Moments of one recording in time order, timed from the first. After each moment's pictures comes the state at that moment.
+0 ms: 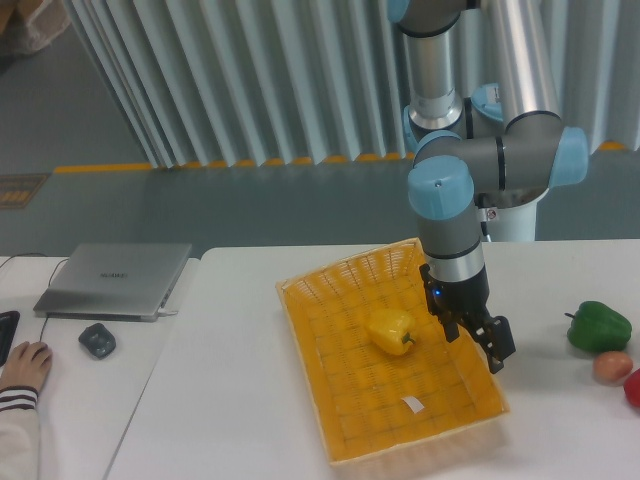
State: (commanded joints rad) arm 2.20 -1.93 -1.50 -1.11 1.67 0.90
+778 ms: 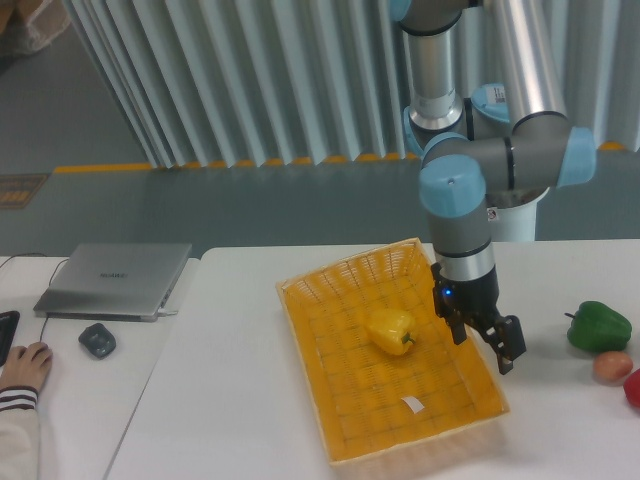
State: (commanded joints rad) arm 2.29 -1.89 -1.56 -1.02 1.48 0.89
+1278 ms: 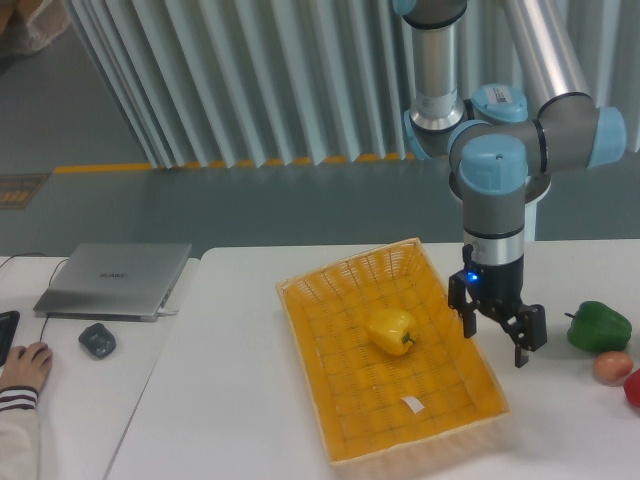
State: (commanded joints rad) arm 2.31 -1.86 -1.60 -1.02 1.55 0.93
